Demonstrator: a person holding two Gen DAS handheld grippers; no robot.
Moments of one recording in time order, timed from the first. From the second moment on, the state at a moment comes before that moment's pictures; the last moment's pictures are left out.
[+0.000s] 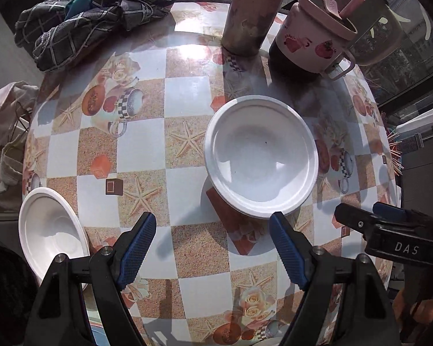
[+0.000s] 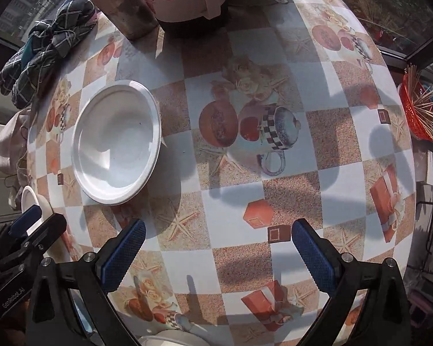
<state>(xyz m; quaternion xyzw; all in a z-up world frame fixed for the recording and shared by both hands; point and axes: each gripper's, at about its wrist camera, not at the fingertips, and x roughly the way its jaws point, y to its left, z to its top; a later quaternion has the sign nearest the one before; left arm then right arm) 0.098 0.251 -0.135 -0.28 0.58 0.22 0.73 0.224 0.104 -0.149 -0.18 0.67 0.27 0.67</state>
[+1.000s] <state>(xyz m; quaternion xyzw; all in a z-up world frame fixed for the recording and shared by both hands) 0.146 0.242 -0.214 -0.21 0.66 0.17 0.70 0.195 0.161 -0.209 -0.23 0.68 0.33 0.62</state>
